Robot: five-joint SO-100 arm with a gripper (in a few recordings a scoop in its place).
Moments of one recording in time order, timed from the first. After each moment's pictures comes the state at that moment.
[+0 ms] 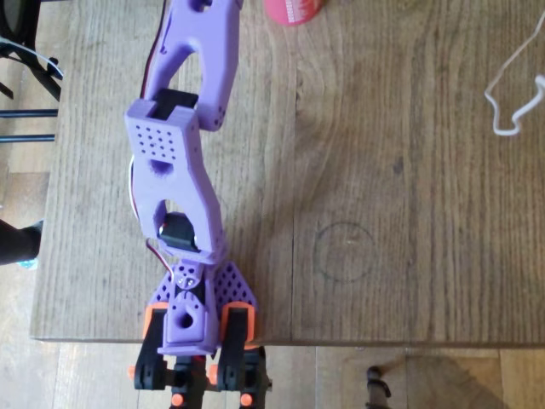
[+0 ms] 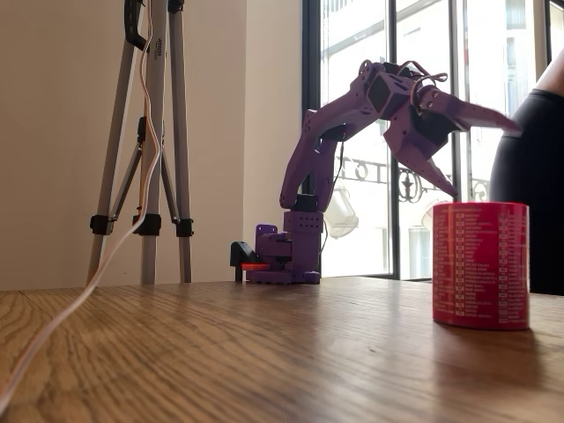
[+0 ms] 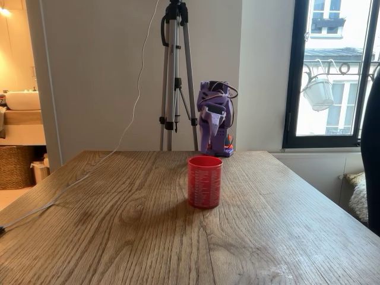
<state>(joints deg) 14.2 65.9 55.6 59.9 -23.0</state>
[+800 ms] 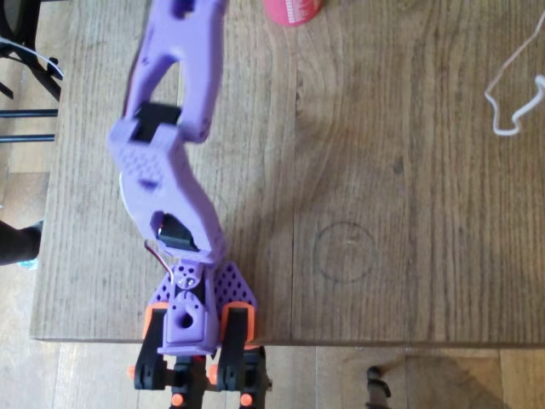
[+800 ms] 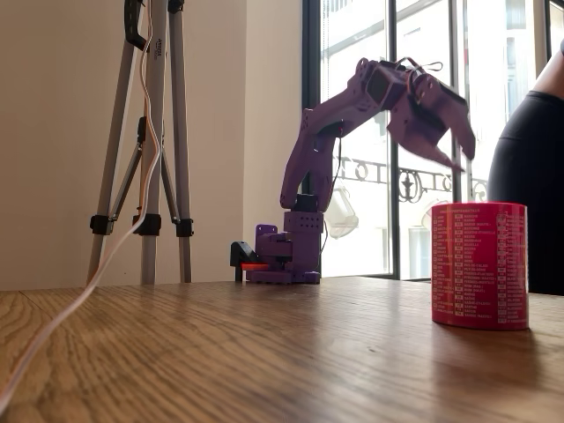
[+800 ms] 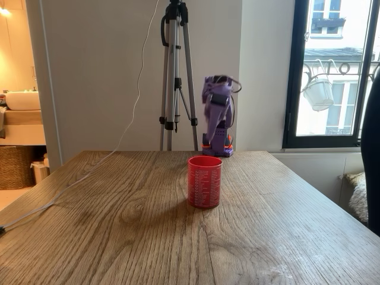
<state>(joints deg) 11.5 81.3 66.6 51.6 -13.3</state>
